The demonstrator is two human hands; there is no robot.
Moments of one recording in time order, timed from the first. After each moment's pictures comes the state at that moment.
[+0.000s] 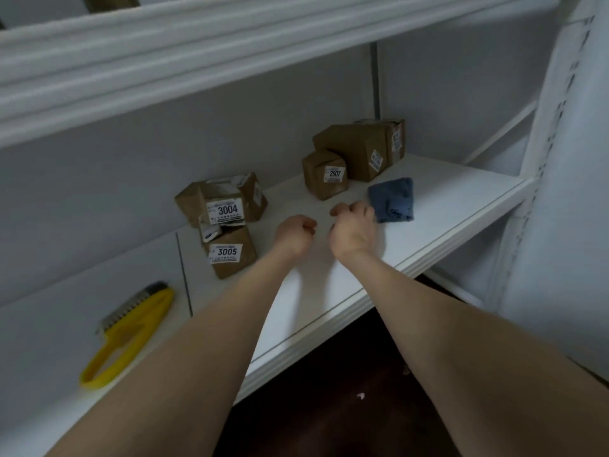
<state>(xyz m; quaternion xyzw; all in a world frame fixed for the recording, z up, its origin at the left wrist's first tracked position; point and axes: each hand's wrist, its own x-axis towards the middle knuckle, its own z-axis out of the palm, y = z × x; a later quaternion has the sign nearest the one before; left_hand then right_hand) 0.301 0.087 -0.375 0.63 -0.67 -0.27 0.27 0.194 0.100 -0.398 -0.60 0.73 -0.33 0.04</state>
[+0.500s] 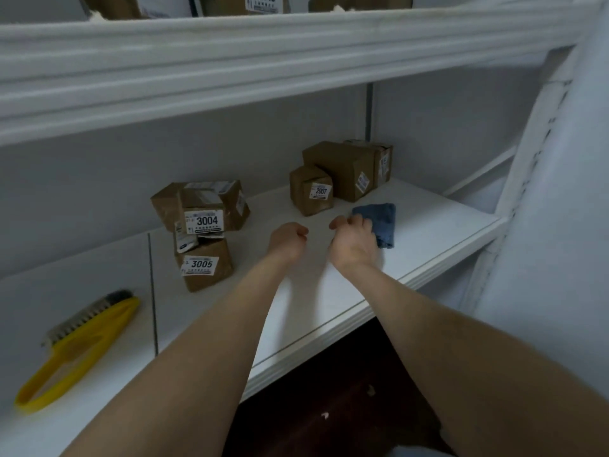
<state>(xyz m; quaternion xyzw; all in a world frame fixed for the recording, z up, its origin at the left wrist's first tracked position) 0.277 0.059 -0.373 0.65 -0.63 -0.31 0.30 0.159 0.092 -0.380 -0.63 0.74 -0.25 0.02</state>
